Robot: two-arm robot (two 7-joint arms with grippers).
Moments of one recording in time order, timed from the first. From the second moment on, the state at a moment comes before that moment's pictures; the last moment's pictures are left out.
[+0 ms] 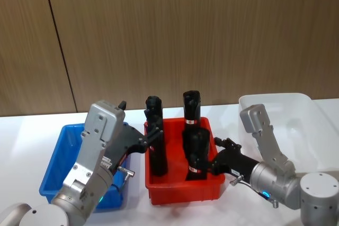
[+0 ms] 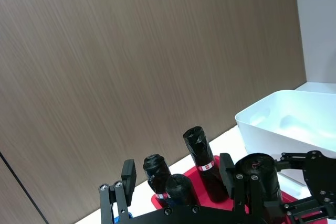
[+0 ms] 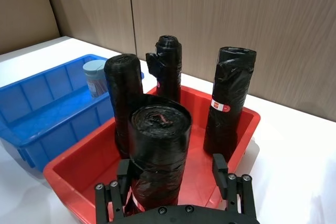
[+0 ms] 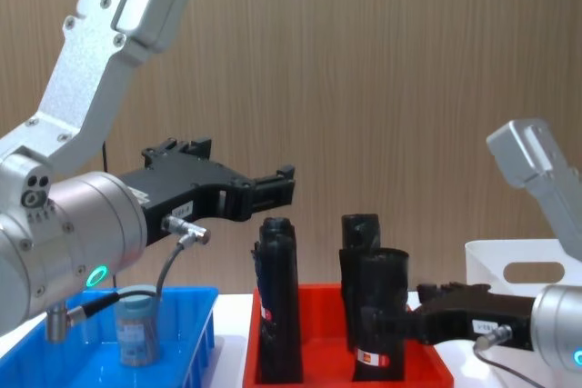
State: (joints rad) left arm -0.24 0.38 0.45 -1.63 -0.20 0.01 -0.01; right arm 0.39 0.17 -0.31 -1.14 0.15 0.11 0.46
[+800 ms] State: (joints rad) left arm -0.24 0.38 0.45 -1.63 -0.20 0.01 -0.01; right arm 0.43 0.14 -0.32 -1.10 0.14 0.11 0.46
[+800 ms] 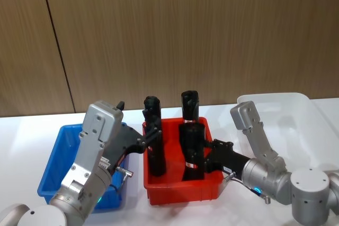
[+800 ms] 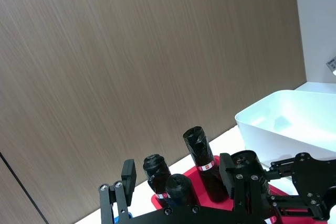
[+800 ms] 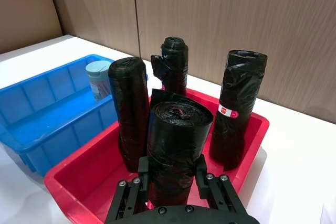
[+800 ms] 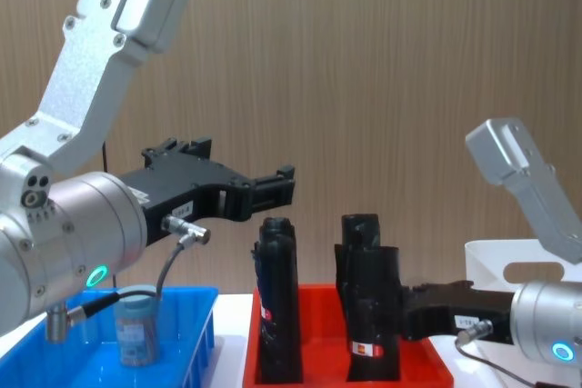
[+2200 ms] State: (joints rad) left arm -0.24 0.38 0.45 -1.63 -0.20 0.01 -0.01; right arm 0.40 0.21 -0.23 -1.31 0.30 0.13 0.35
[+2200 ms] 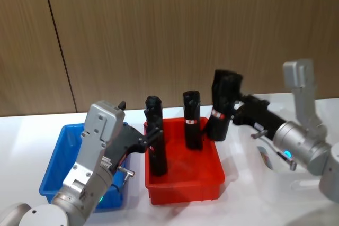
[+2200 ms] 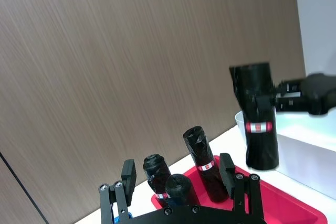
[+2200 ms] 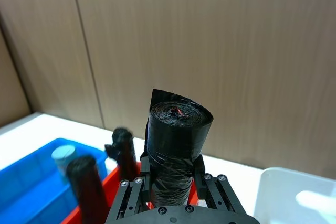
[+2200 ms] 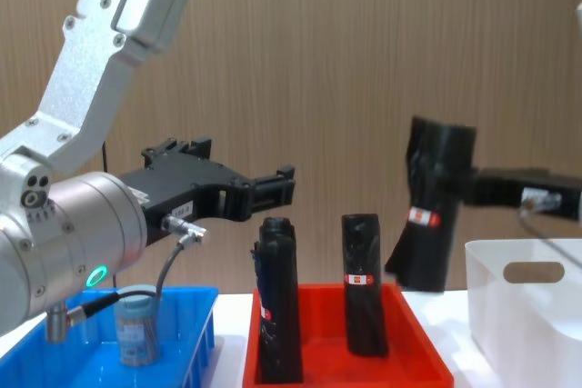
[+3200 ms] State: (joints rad) left arm -0.24 0.38 0.45 -1.63 -0.20 0.01 -0.01; right arm 0.46 0.28 -0.14 -1.31 0.22 0.07 0.22
